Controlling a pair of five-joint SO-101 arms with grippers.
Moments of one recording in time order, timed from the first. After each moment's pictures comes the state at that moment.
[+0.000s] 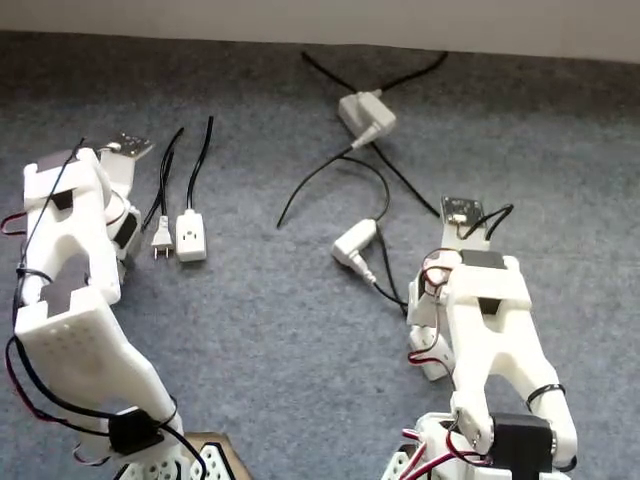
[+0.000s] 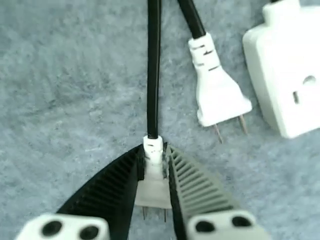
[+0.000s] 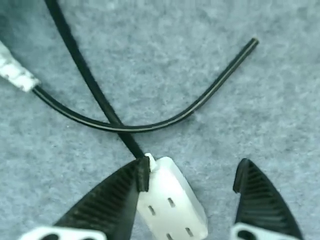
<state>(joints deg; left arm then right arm) -28.2 28.9 -6.2 80.9 -37.0 -1.9 -12.8 51.5 60.2 1.0</state>
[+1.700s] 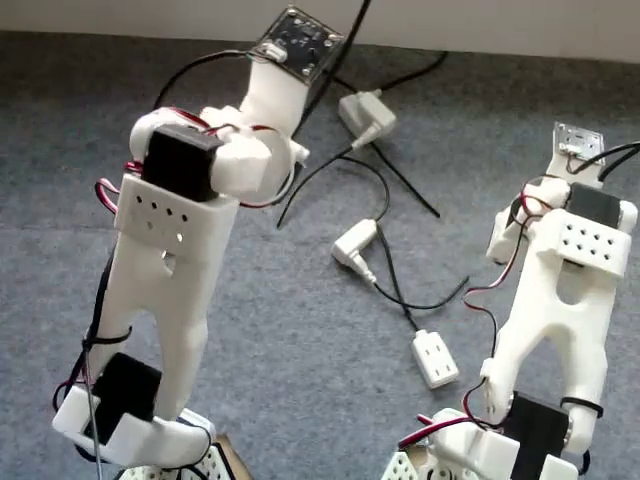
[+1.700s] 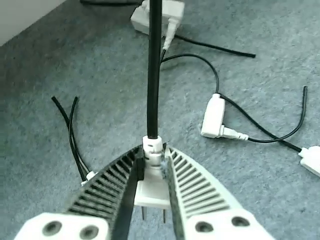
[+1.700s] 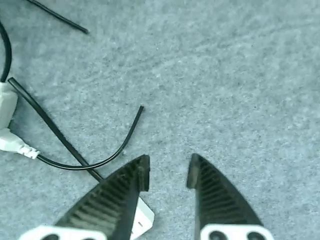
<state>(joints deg) 18.9 -5.8 -30.7 97.6 -10.1 16.0 -12.4 11.4 84.1 4.7</state>
